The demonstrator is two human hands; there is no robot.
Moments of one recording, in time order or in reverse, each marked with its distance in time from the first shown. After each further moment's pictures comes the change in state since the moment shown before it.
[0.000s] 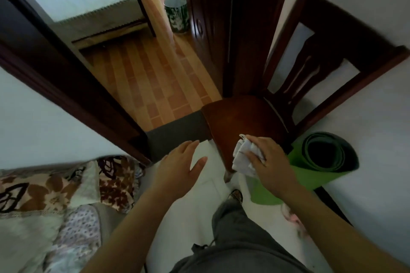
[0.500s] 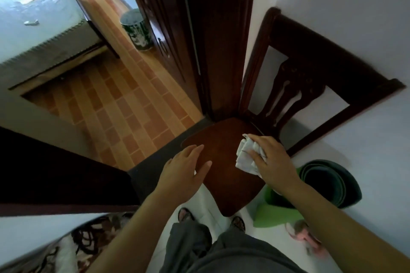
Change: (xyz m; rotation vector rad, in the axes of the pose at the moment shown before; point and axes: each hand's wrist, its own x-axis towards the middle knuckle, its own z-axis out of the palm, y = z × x) left_hand 0.232 0.051 -0.047 0.075 -0.155 0.178; right_hand 0.187 0.068 -0.052 -0.066 0.114 0.206
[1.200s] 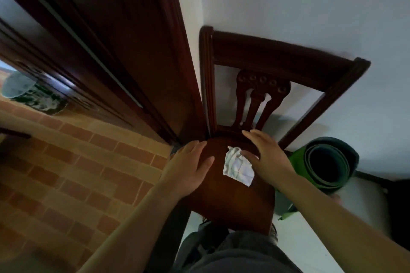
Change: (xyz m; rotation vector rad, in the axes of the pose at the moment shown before) left_hand 0.241 -0.014 -0.073 0.166 -0.341 0.487; right_hand 0.123 -0.024 0.011 -0.073 0.156 0.520
